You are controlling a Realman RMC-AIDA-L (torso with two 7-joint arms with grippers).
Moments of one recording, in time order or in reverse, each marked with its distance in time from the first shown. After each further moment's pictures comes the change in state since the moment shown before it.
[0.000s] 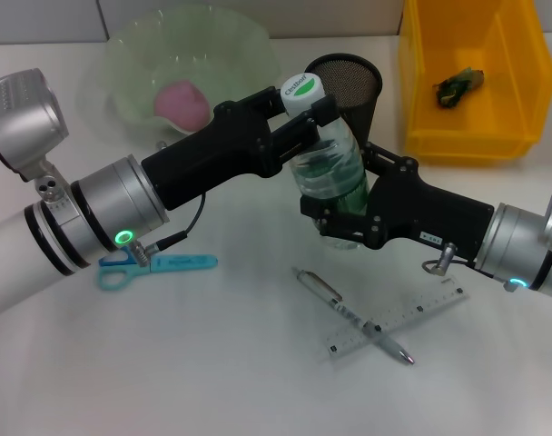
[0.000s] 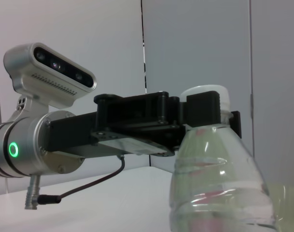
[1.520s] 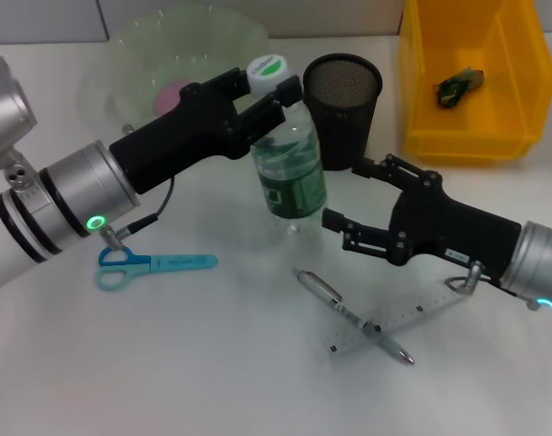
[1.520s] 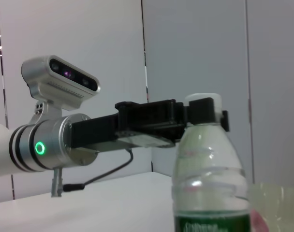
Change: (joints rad) left arm 0.030 0.005 -0.017 0.080 -0.006 -0.011 0.000; right arm -0.066 -0.009 -0.005 -0.032 -0.007 -0.072 0.008
